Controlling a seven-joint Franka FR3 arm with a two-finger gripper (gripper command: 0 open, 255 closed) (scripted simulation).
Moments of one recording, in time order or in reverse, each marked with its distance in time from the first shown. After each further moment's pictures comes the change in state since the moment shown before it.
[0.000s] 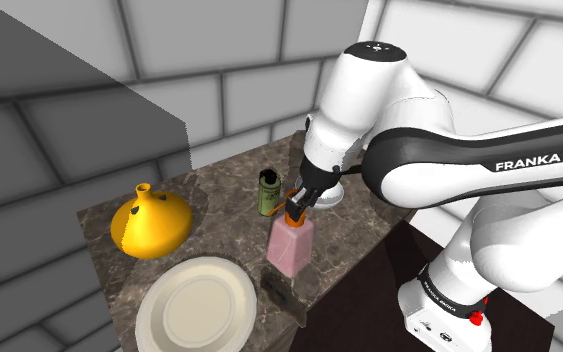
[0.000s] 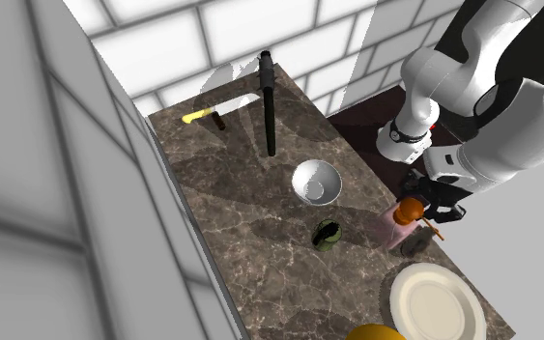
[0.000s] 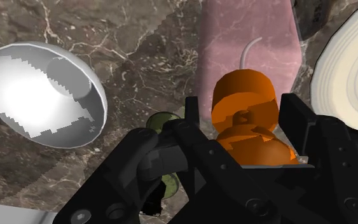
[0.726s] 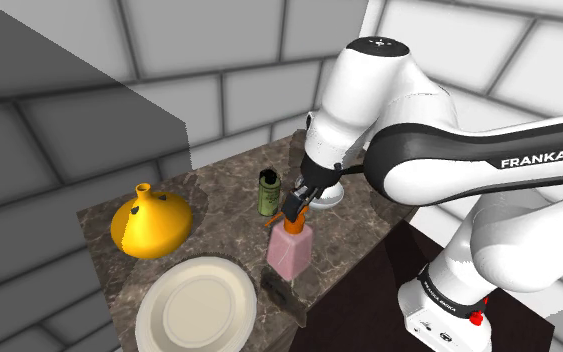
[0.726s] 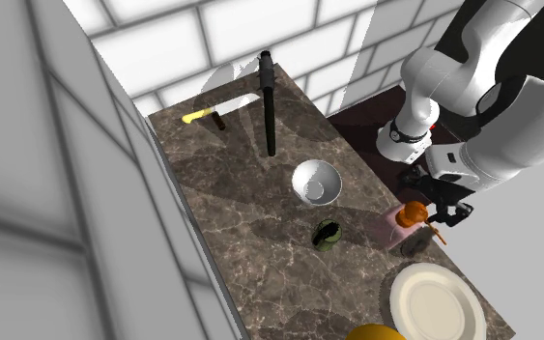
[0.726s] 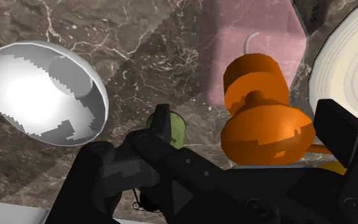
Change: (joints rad) arm 0.002 -0.011 -0.005 0.008 0.000 -0.017 -0.001
